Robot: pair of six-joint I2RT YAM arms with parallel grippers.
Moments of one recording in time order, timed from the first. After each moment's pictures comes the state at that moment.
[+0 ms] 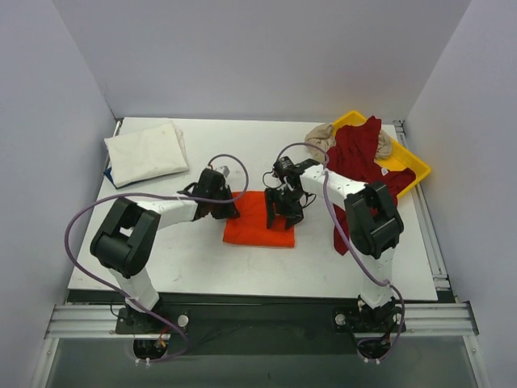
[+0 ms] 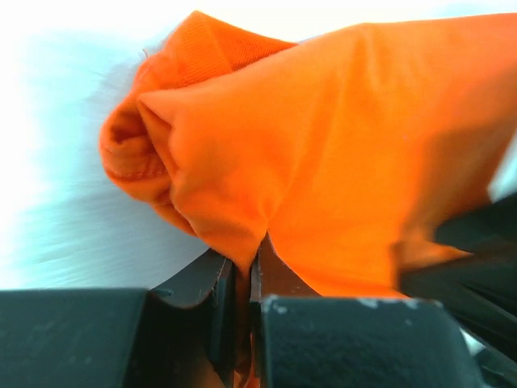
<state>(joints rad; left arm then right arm) -0.49 1.76 0.87 0.05 0.21 -0.67 0.56 2.00 1.41 -0.81 -0.24 0.45</state>
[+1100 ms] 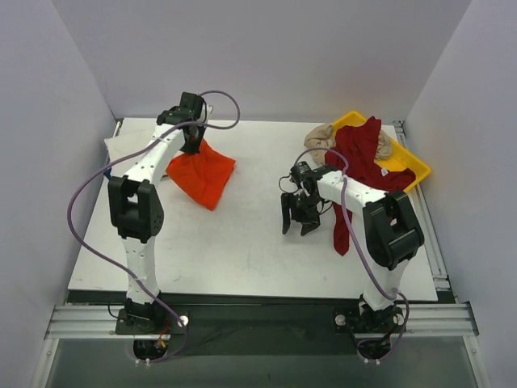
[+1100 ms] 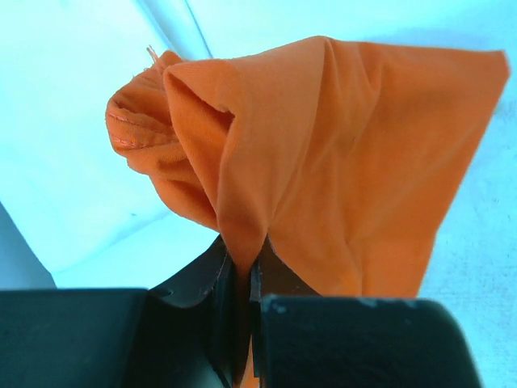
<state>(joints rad) -0.27 2.09 1.97 -0.88 -0.25 0.09 0.49 1.82 1.22 -0.82 -0.20 0.44</state>
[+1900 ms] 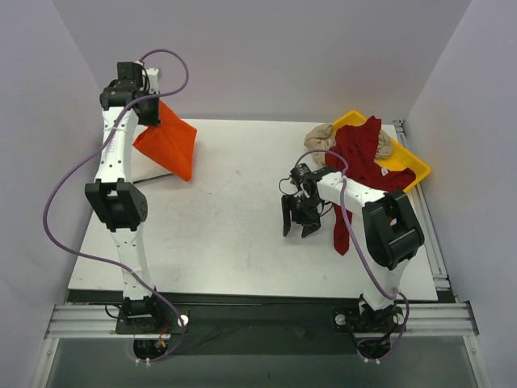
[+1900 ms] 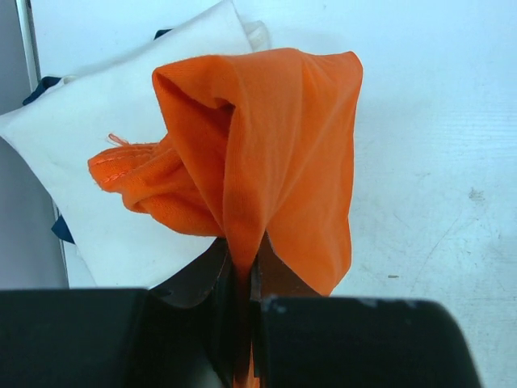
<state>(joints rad) 0.00 2.24 2.51 -1.09 0.01 0.08 0.50 1.82 1.20 -0.82 -0.19 0.45</state>
